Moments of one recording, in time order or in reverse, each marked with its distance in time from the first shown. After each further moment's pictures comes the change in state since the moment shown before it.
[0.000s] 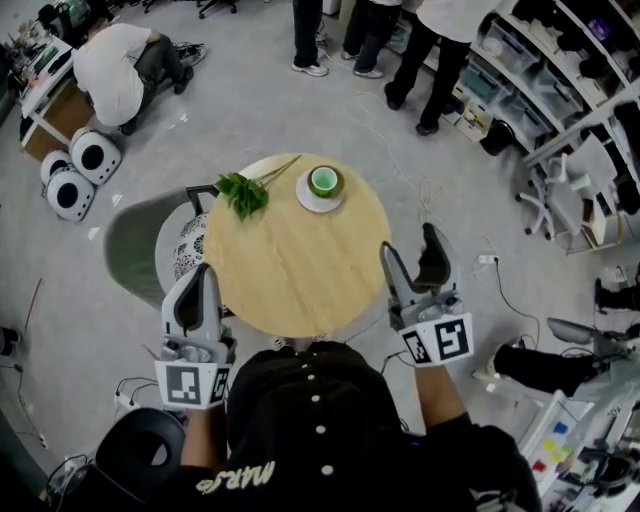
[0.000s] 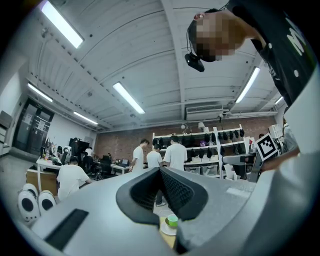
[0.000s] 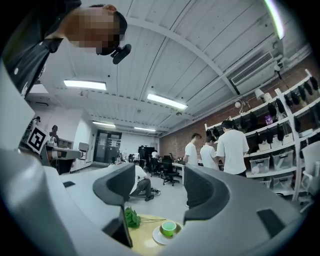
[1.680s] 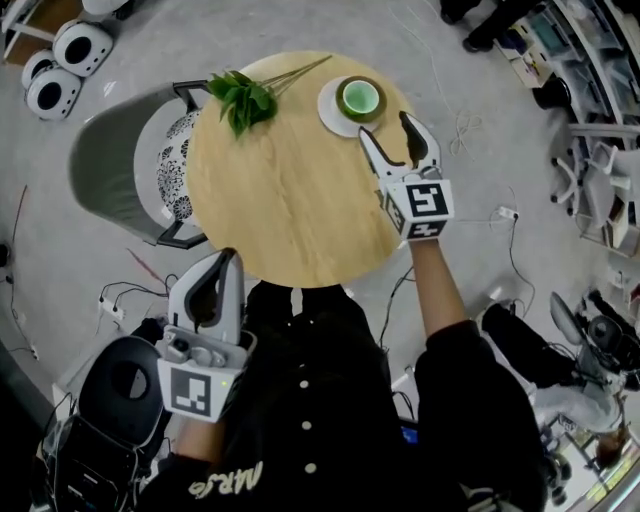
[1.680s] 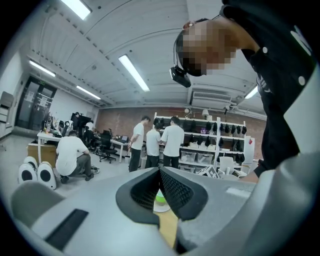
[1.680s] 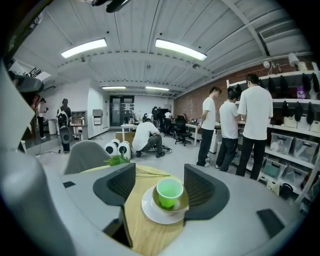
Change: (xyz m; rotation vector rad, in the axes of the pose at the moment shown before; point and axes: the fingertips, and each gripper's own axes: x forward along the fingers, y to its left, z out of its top) left arm 0.035 -0.033 -0.115 -0.101 0.233 -0.035; right arm 0.172 -0.032 -0.285 -0.050 0.462 0.182
